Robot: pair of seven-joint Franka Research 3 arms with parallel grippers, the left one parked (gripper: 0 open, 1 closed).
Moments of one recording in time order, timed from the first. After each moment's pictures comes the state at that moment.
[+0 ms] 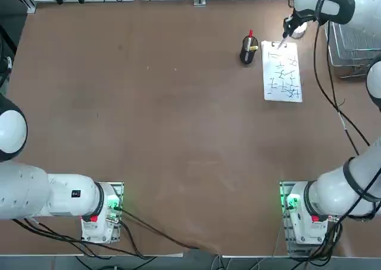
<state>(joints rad) -0.02 0.35 0.09 -1.83 -0.05 2.24 -0.33</state>
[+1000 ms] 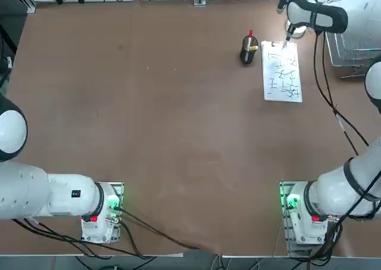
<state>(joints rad) -0.01 0.36 0.14 -1.84 -0.31 2.24 -0.71</state>
